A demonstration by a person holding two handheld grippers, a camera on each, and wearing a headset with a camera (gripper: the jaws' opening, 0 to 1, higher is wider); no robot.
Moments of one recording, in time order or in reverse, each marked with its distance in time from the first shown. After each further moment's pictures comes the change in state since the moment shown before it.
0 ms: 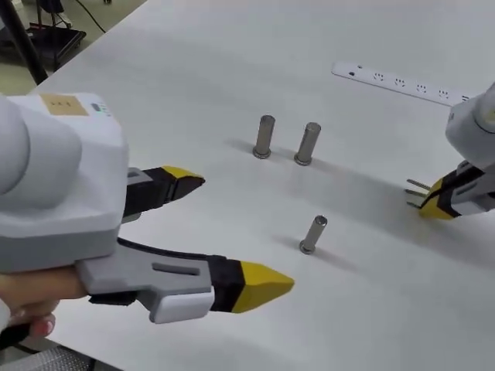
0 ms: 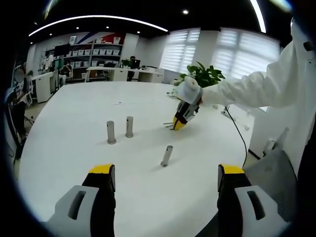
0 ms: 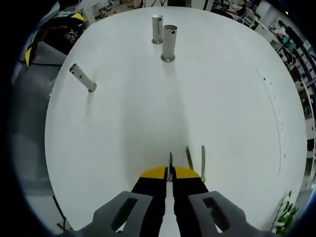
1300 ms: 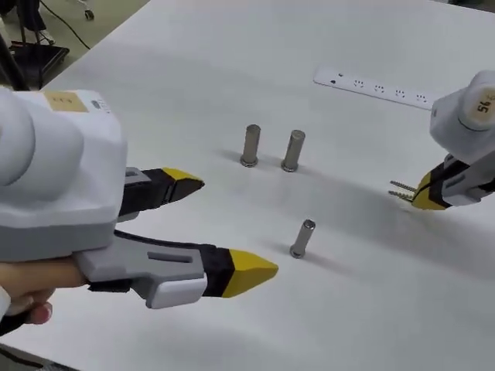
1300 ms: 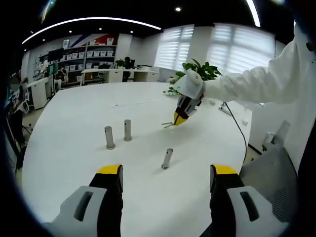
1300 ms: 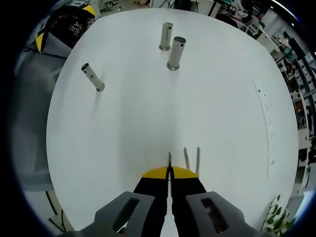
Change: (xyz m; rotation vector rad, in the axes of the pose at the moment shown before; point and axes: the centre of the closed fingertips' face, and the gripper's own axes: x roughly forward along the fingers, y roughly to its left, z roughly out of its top) left arm 0.002 0.010 0.006 0.050 0.023 -0.028; right arm -0.031 0.009 0.009 -0.029 -0.020 -0.034
